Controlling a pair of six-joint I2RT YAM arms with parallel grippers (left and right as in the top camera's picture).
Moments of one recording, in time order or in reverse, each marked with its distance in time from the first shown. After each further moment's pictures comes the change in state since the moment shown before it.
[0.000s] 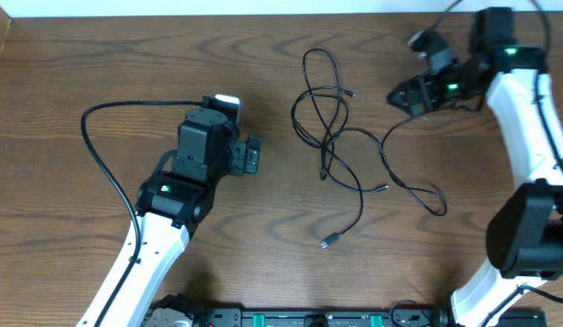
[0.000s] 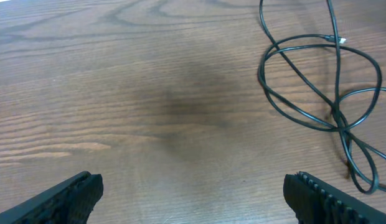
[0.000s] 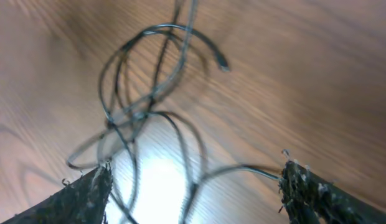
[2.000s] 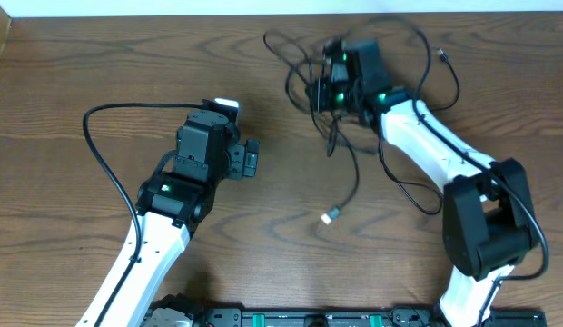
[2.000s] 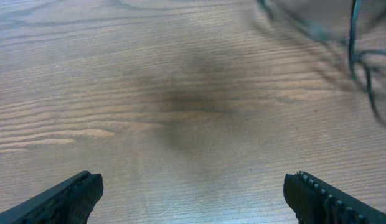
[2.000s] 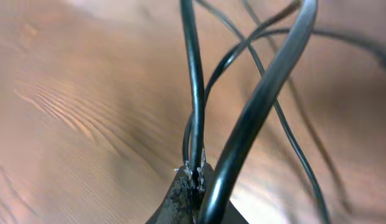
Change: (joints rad) left arm 0.000 0.003 0.000 -0.043 -0.014 -0.003; right arm 0.395 0.060 -0.172 0.721 0.191 0.807
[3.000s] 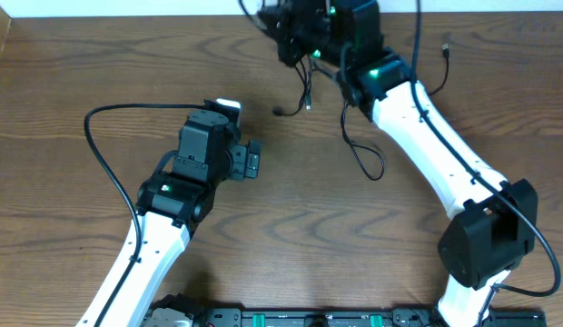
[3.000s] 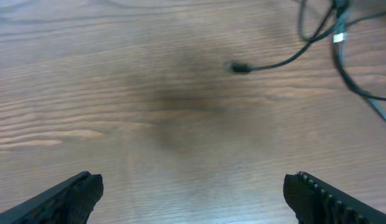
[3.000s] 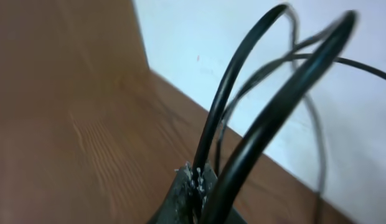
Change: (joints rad) left arm 0.000 0.000 0.000 -0.002 0.046 -0.006; right arm 0.098 -0.017 0.303 0.133 -0.058 -0.438
